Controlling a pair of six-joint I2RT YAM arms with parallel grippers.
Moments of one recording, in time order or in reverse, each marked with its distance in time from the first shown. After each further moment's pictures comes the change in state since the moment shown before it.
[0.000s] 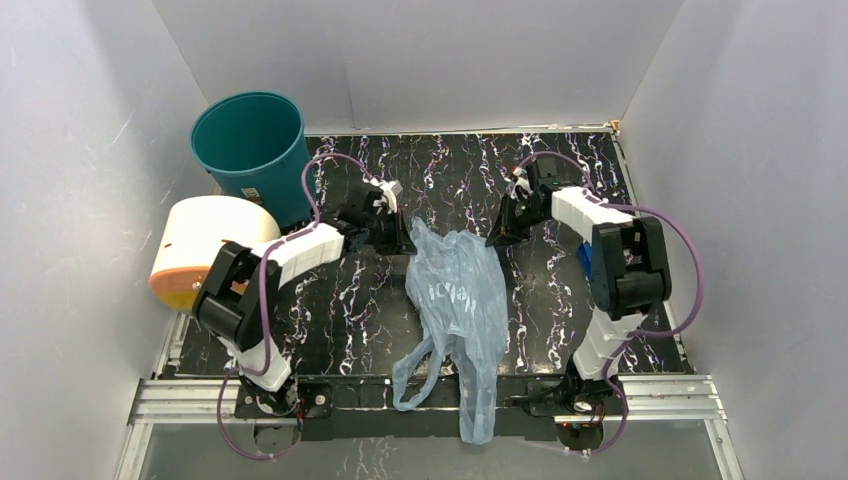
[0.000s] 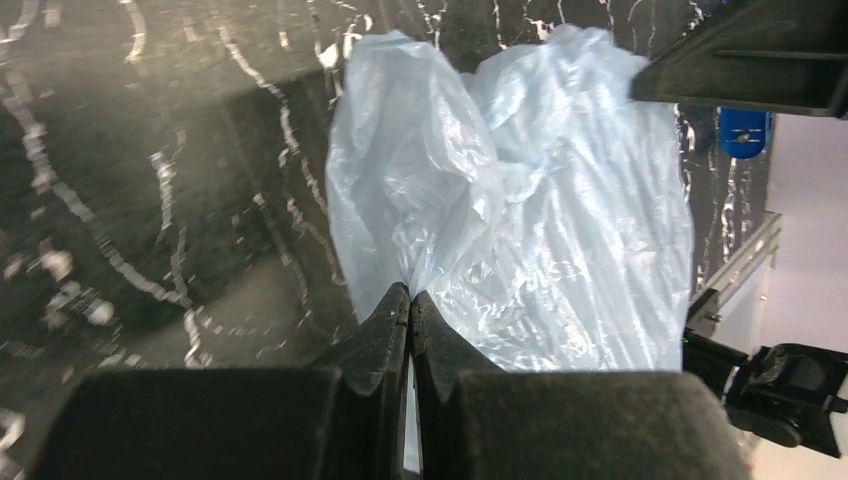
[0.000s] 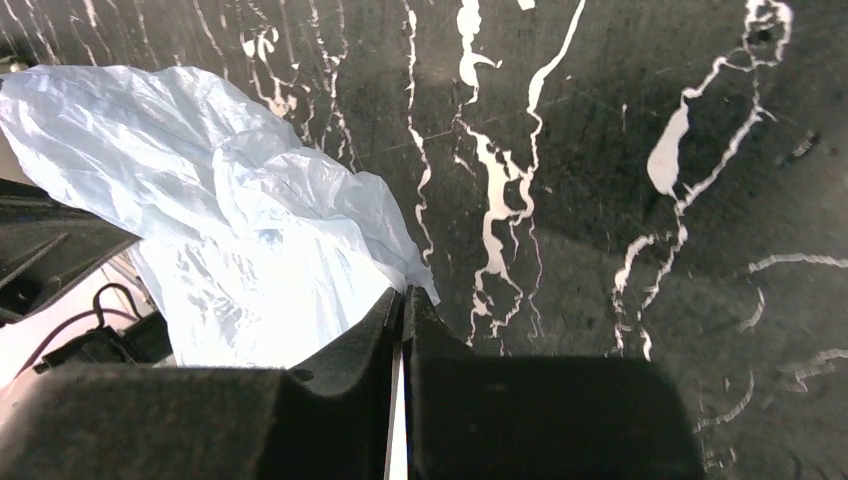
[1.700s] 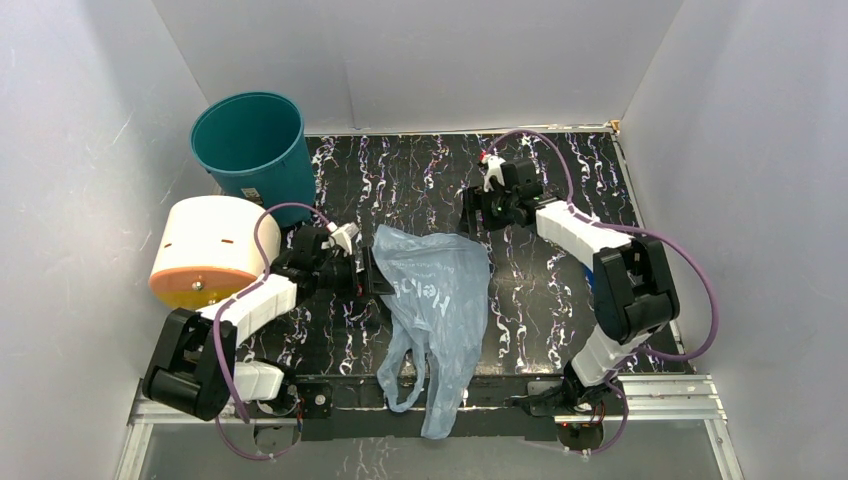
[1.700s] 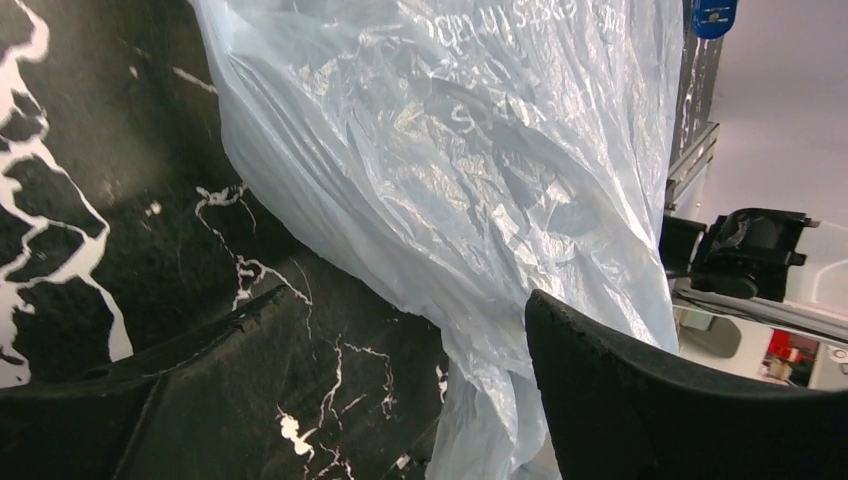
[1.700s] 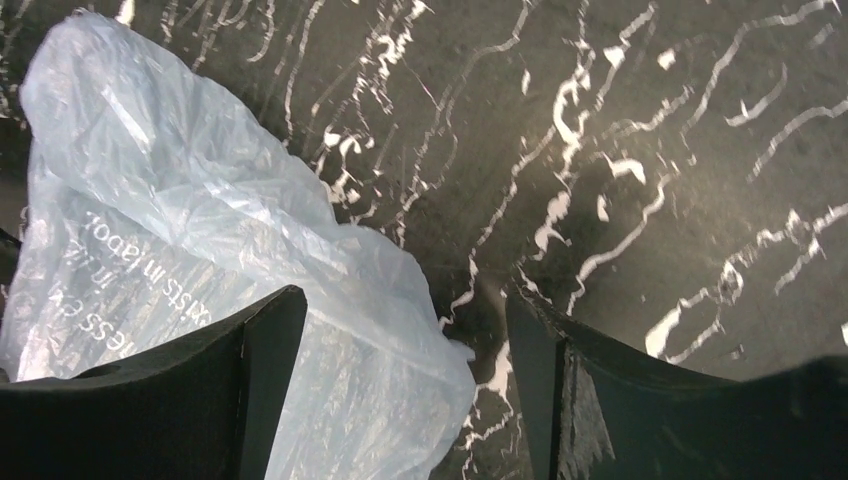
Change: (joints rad) left arm 0.190 -0.419 -0.468 -0.022 0.215 0.041; right arm 0.185 -0.181 -0.117 0.330 0.242 -0.201
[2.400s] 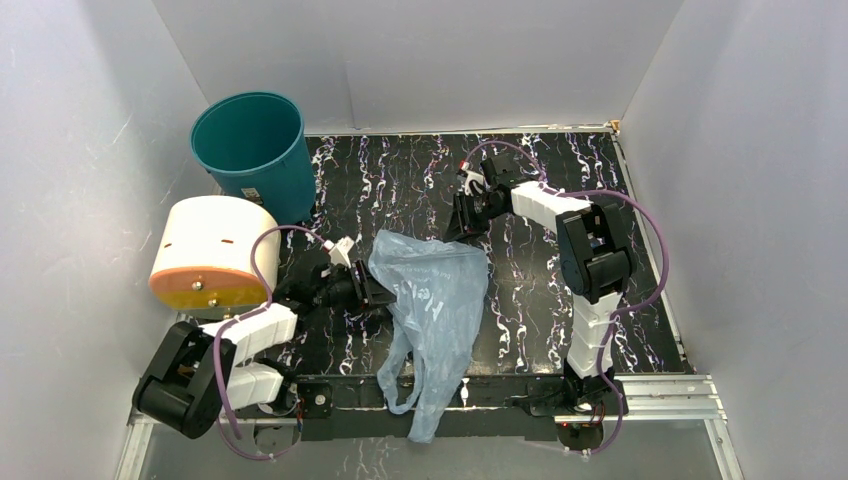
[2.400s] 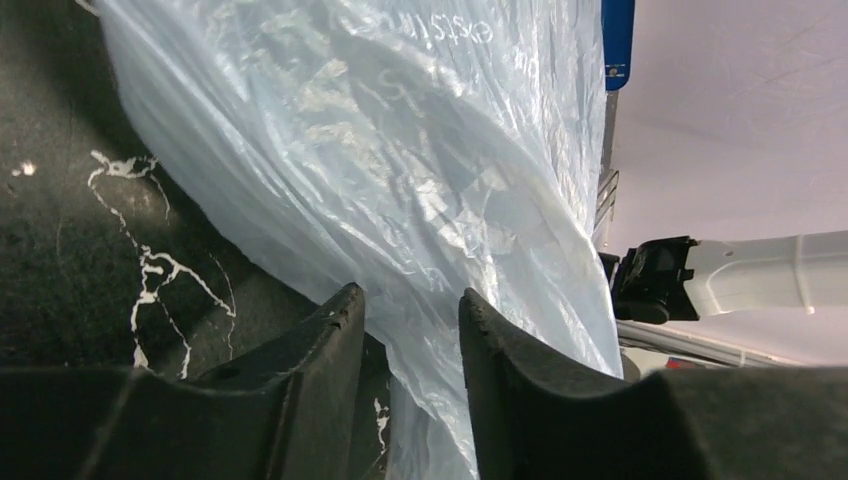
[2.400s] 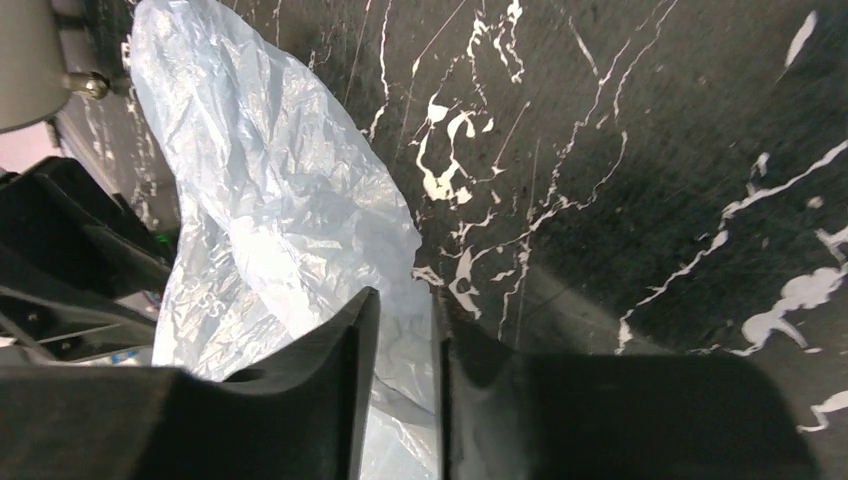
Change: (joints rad) left arm -0.082 -0.102 -0.264 0.417 -0.040 -0.347; right arm 0.001 0.335 0.271 -0.196 -0.351 0.091
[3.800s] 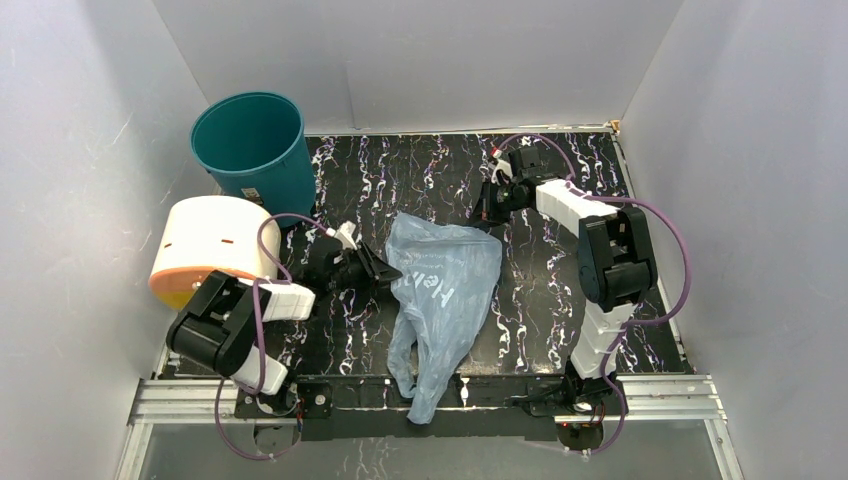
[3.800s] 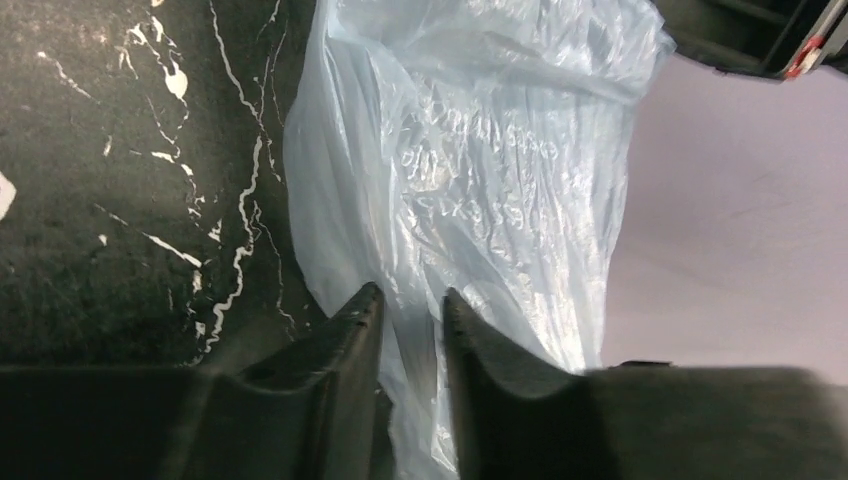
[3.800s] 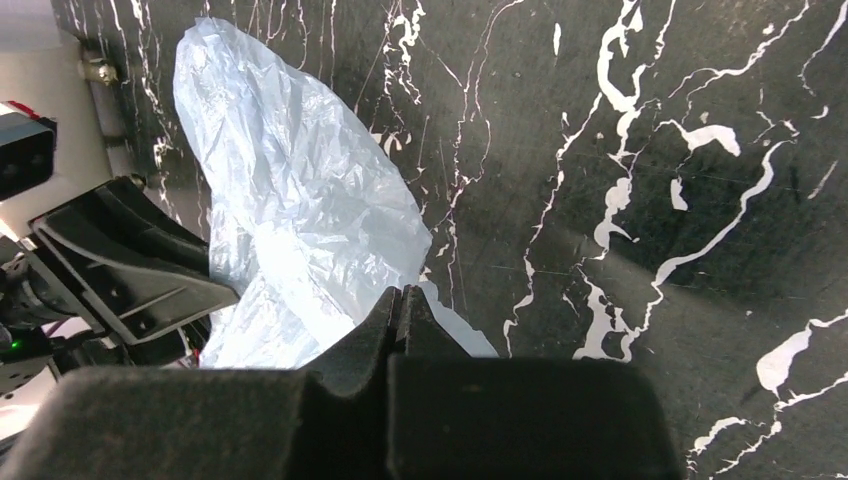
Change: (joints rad) left arm -0.009 0.294 0.098 0.286 -0.146 -0.129; right arm -0.112 -0.107 -0.059 0.029 0.061 0.117
